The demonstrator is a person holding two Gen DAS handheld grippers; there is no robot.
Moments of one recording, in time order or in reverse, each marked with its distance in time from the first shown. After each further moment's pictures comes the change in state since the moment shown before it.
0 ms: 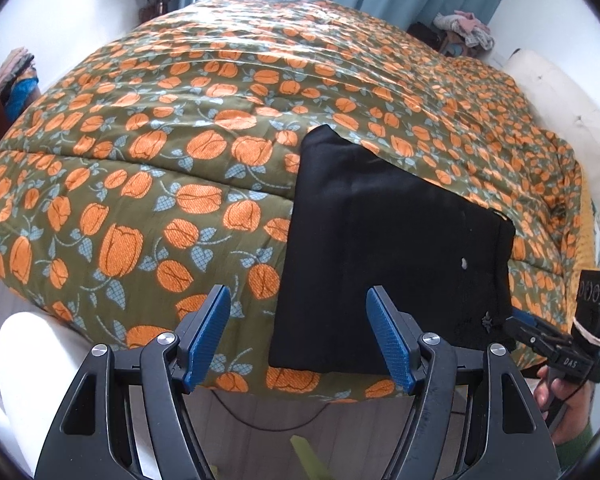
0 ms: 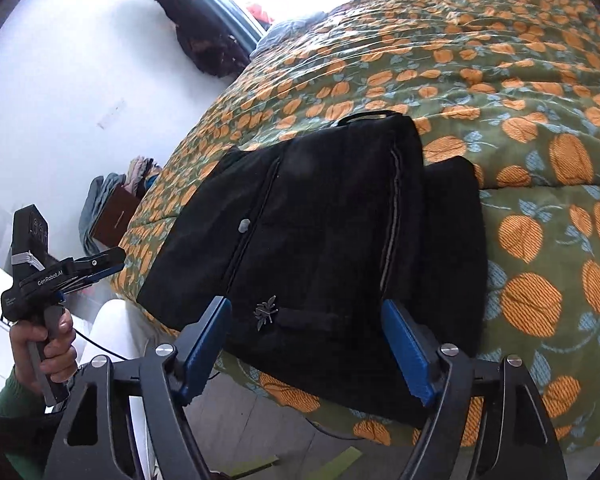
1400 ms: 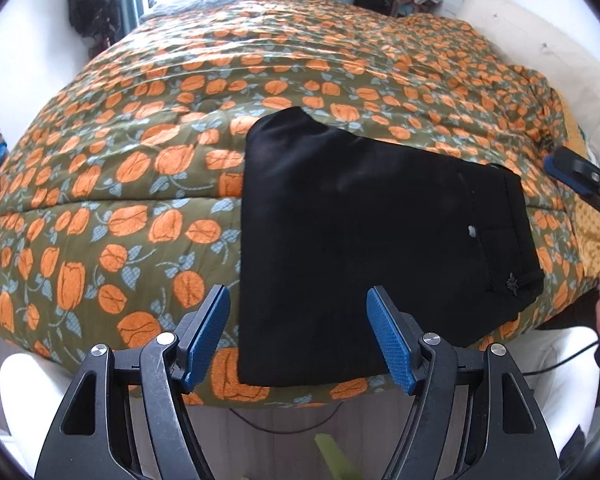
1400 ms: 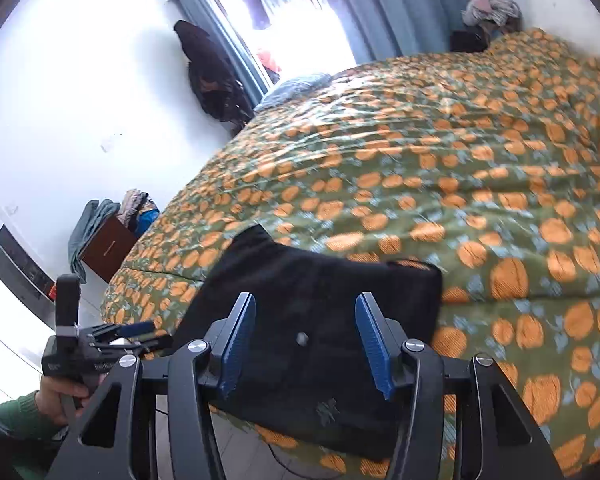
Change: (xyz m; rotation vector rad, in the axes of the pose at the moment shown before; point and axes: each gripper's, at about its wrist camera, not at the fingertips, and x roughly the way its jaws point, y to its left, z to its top) left arm 0.019 -0.078 -0.015 0.255 0.008 0.005; right arm -0.088 0.020 0.045 -0.098 -0.227 -0.082
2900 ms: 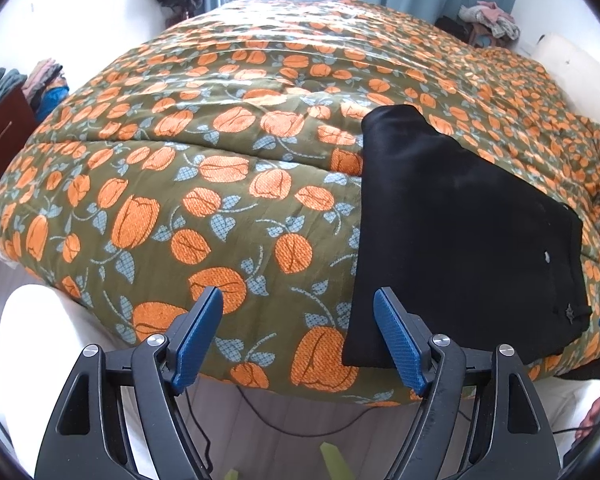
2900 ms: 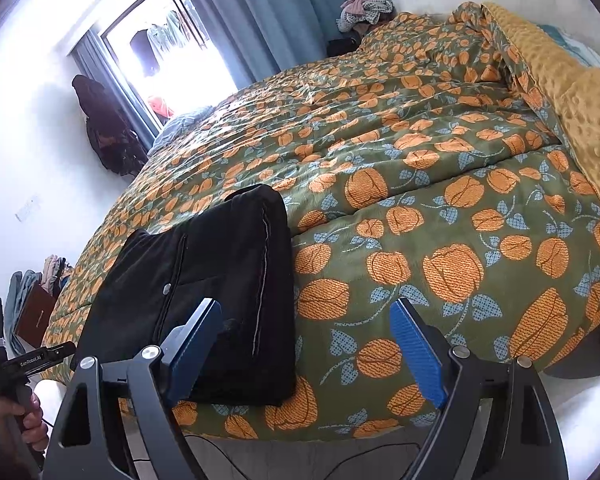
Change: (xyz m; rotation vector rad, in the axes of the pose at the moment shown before) left arm 0.008 0.065 -0.035 -0.246 -0.021 0.161; right arm -0.044 -0.065 -0.114 0.273 -0.124 -0.346
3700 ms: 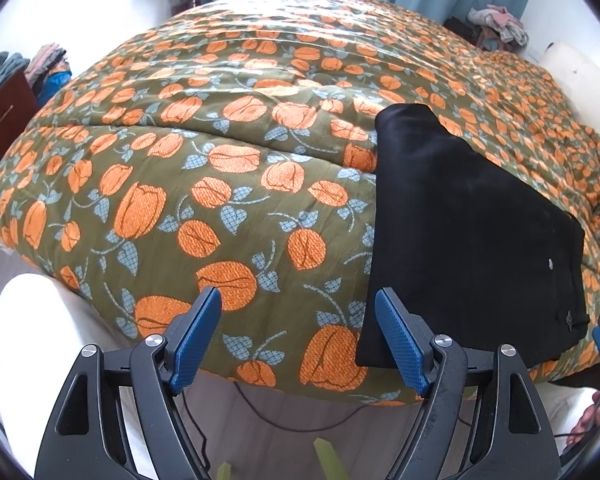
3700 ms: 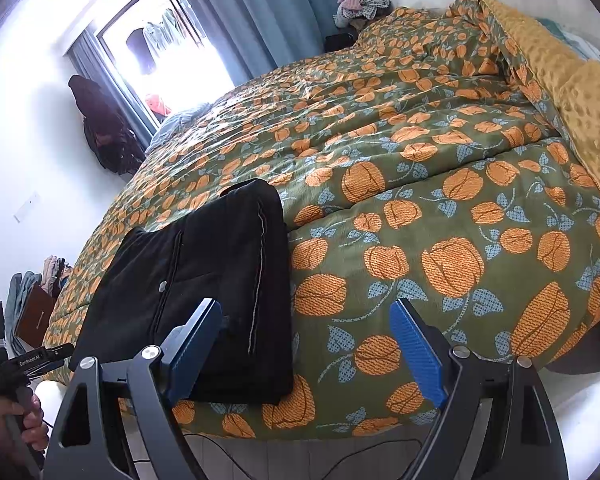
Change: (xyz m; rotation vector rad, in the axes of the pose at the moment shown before) left arm 0.006 0.012 0.001 -0.042 0.029 -0.012; right arm 0.006 -0.003 -0.002 0.015 0.018 -0.001
